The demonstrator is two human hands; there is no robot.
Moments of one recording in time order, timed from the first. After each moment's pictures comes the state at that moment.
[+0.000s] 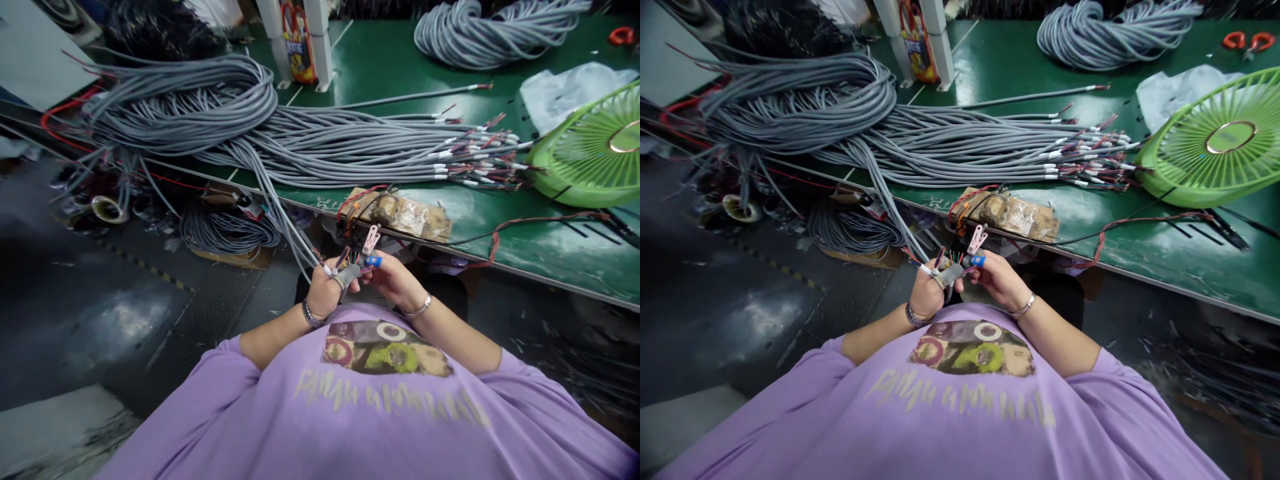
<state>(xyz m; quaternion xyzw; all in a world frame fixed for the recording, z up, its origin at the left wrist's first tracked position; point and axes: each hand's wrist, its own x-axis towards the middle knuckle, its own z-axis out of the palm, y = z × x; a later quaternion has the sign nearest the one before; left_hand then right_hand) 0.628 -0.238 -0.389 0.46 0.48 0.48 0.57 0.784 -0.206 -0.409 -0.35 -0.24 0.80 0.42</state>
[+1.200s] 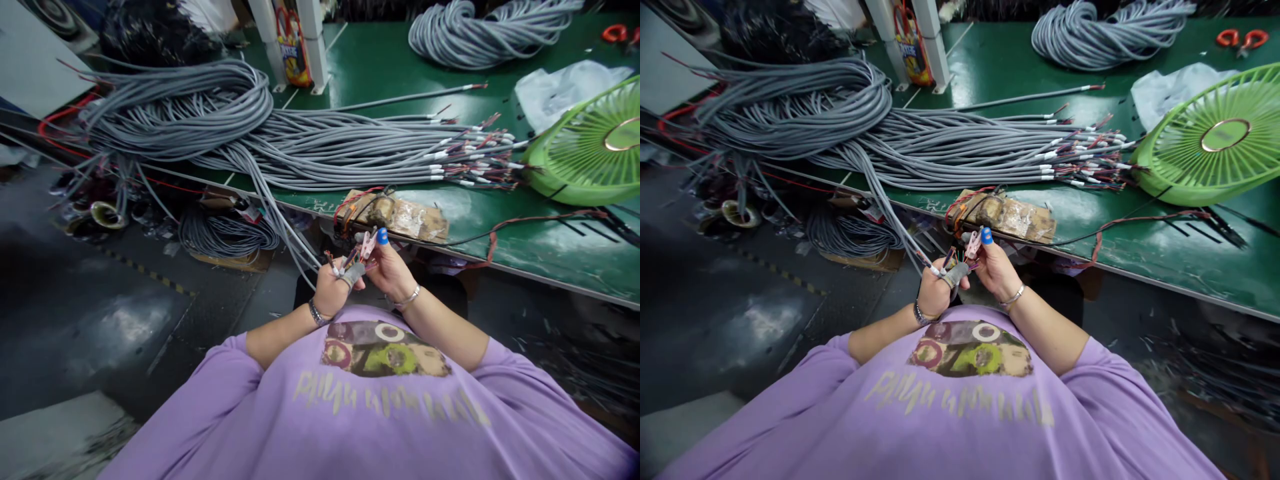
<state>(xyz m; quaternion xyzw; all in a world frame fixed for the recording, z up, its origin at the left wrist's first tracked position) 0.641 -0.230 -0.393 0.49 0.50 0.47 0.53 0.765 -0.180 -0.405 -0.33 -0.15 0.77 0.53</state>
